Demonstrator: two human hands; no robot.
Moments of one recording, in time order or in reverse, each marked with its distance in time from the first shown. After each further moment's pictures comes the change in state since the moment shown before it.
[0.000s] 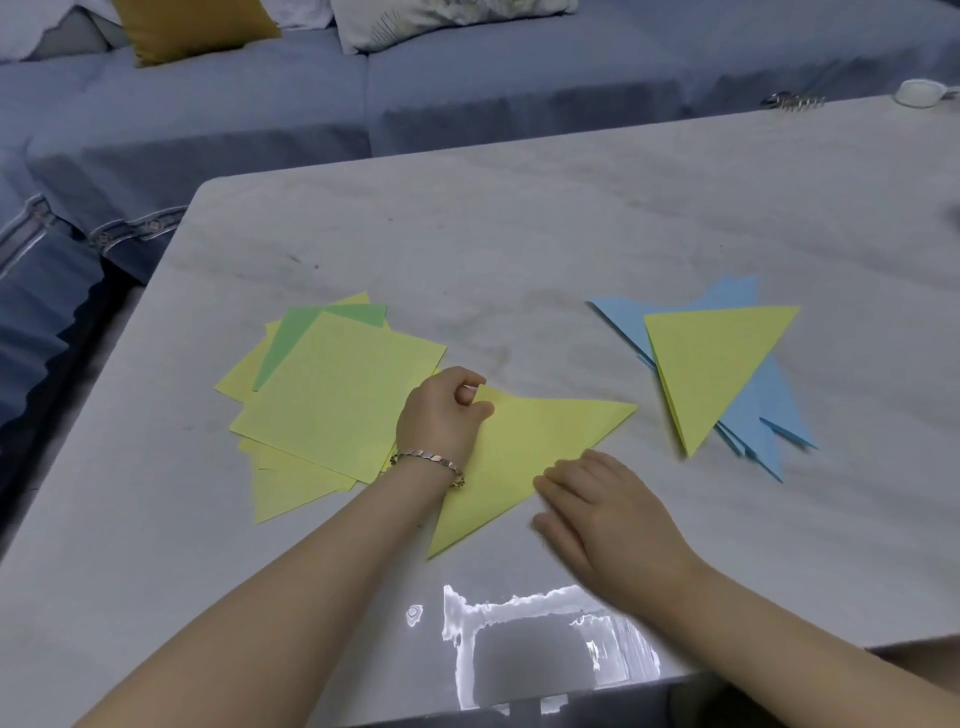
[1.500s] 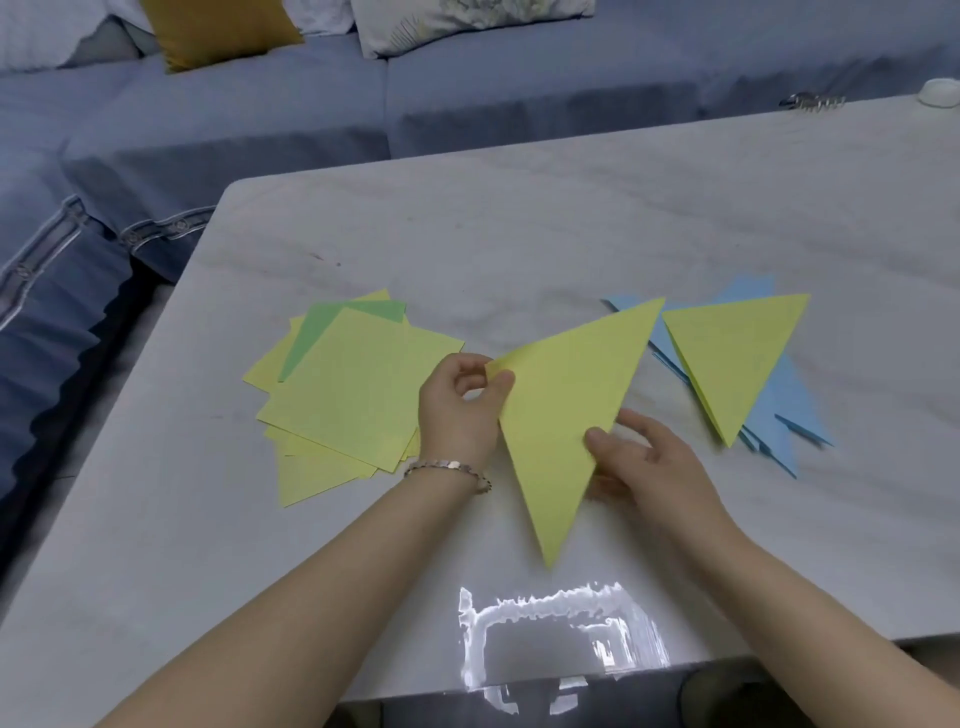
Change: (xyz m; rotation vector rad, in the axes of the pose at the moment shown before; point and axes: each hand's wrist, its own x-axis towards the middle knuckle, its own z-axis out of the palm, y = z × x) left_hand -0.035 0.034 -0.015 -0.567 0.128 -0.113; right_hand 0.025 -0.008 -0.044 1.248 0.022 1.008
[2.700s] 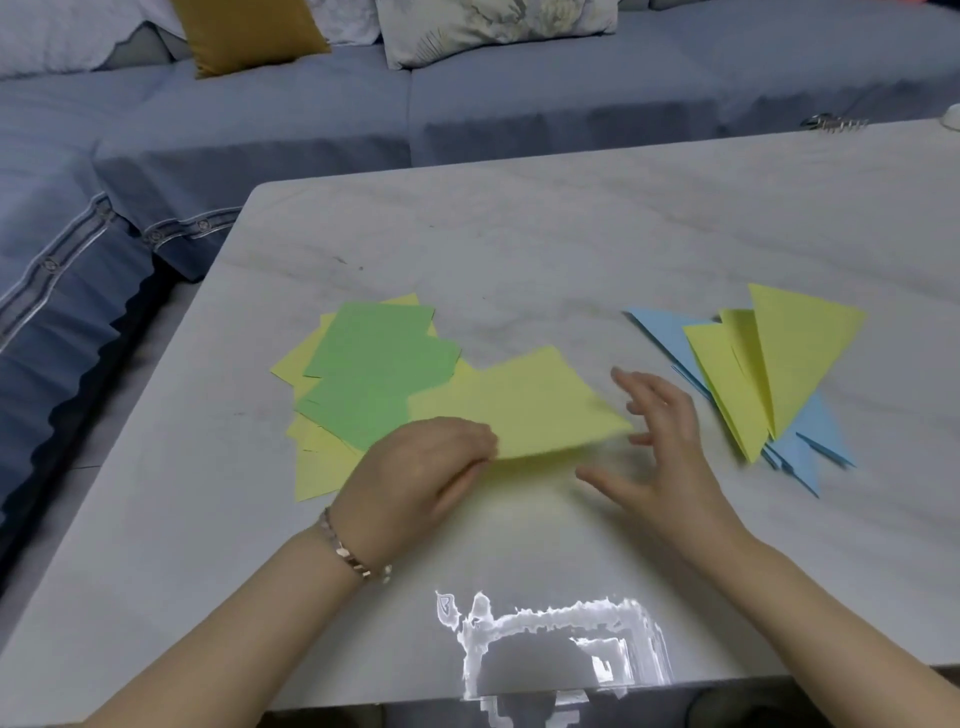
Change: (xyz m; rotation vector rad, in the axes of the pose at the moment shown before) left_hand -0.007 -0.020 -0.090 0.762 -0.392 1.129; right_hand 0.018 0.011 -0.004 -0.554 -0.041 -0.692
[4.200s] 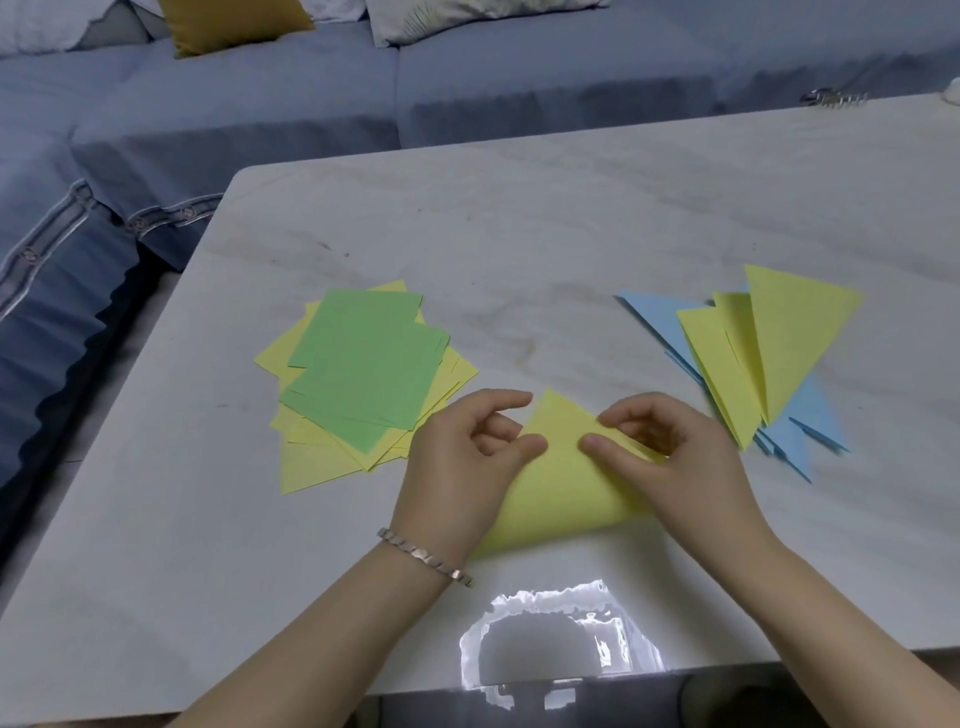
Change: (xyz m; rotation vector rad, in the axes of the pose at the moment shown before) left_hand 0.049 0.070 0.007 -0.717 0.146 -0.975; right_hand -0.002 -0.046 -0.017 0.195 0.077 0.289
